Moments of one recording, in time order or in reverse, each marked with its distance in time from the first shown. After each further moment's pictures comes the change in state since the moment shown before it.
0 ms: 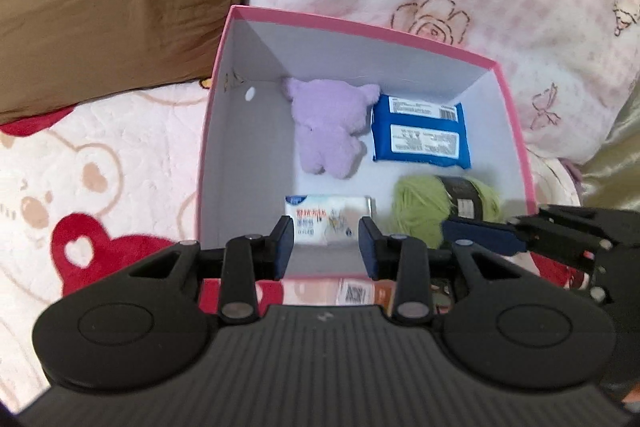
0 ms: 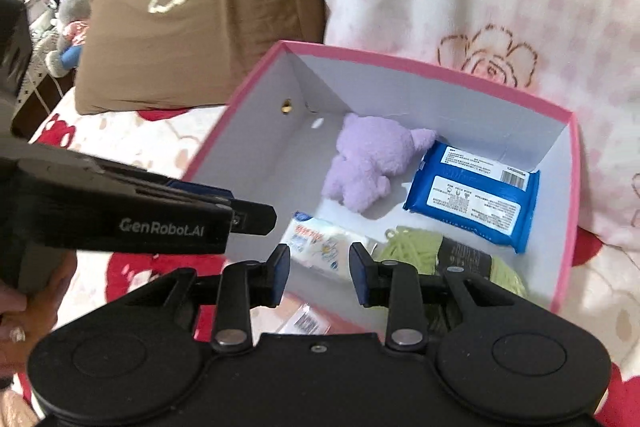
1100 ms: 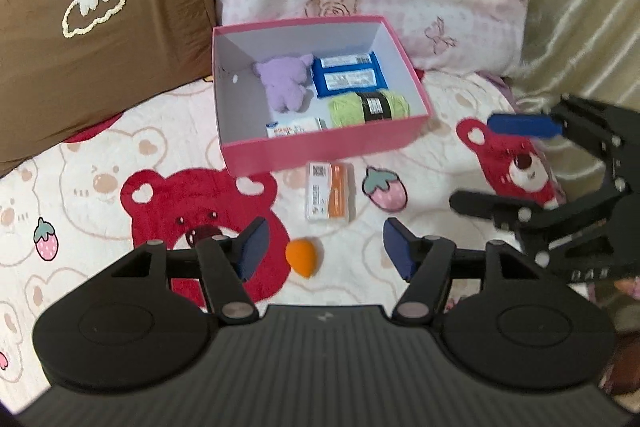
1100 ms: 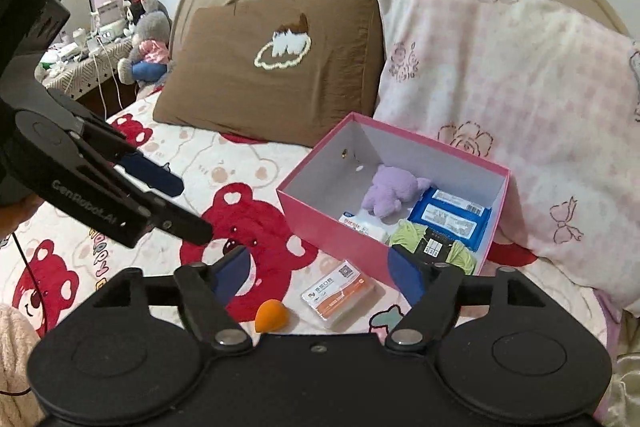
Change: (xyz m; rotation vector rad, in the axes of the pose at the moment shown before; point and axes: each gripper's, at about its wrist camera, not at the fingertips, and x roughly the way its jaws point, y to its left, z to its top) left arm -0.176 -0.043 -0.121 0.263 -0.034 0.023; right arm -0.179 0.059 -0.104 -0.185 -0.249 -0.010
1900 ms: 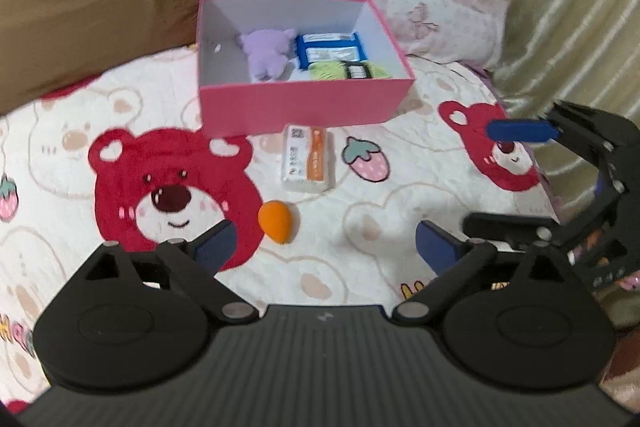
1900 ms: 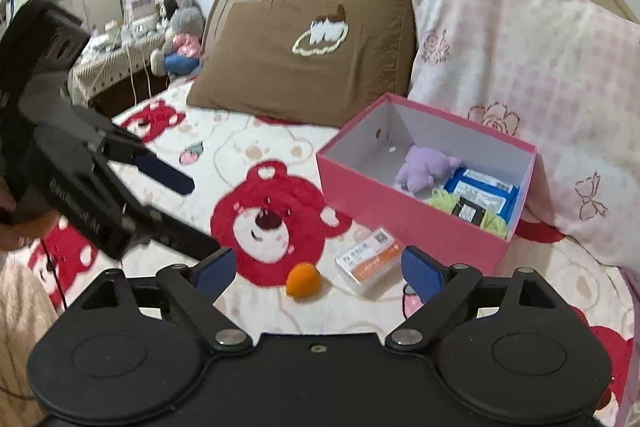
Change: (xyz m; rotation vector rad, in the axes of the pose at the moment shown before) left arm 0.031 0.010 -0.076 -0.070 -0.074 -0.085; right arm -0.007 0.021 -0.066 -0.051 -0.018 0.069
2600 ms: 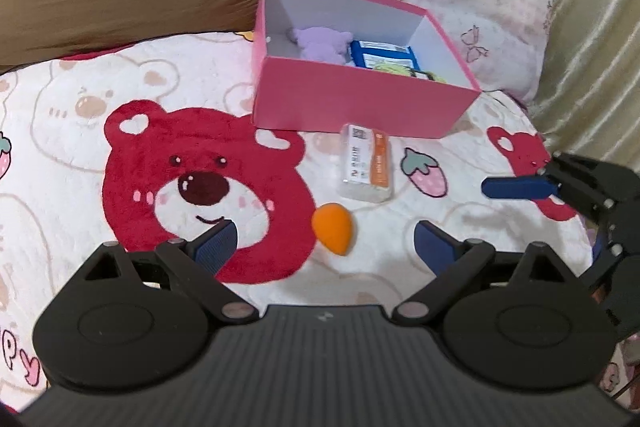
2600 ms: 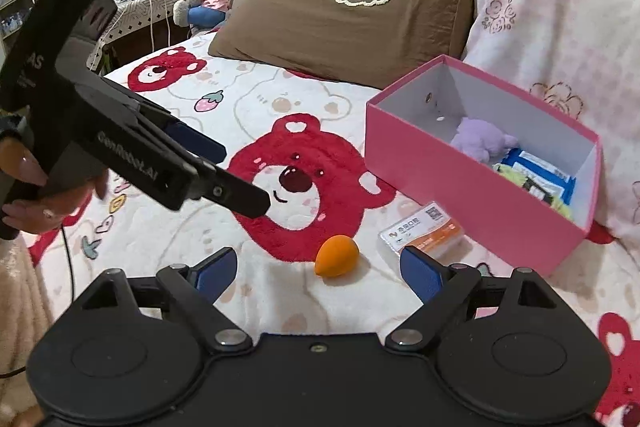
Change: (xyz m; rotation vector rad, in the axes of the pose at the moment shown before) left arm 0.052 0.069 -0.043 -0.087 -0.135 0.014; right arm 0.080 0.037 -0.029 -0.095 0.059 0.031
